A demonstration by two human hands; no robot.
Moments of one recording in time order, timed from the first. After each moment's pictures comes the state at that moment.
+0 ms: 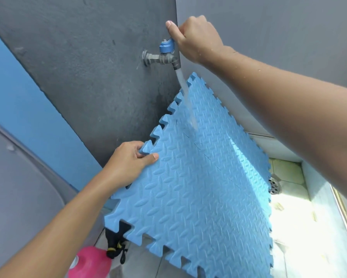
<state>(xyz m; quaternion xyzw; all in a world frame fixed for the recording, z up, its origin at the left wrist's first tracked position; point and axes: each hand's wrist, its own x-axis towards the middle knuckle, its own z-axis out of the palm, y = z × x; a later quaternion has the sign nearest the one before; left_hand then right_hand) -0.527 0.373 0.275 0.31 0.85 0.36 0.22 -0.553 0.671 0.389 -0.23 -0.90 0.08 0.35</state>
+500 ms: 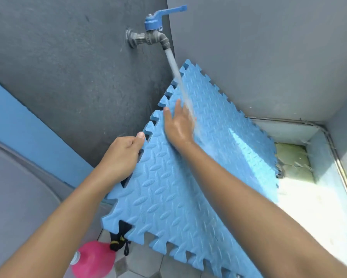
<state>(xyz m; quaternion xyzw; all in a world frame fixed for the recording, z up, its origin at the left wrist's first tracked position) -0.541 0.376 0.256 0.29 0.89 0.31 0.18 -0.535 0.556 0.171 -0.36 -0.79 0.44 0.22</state>
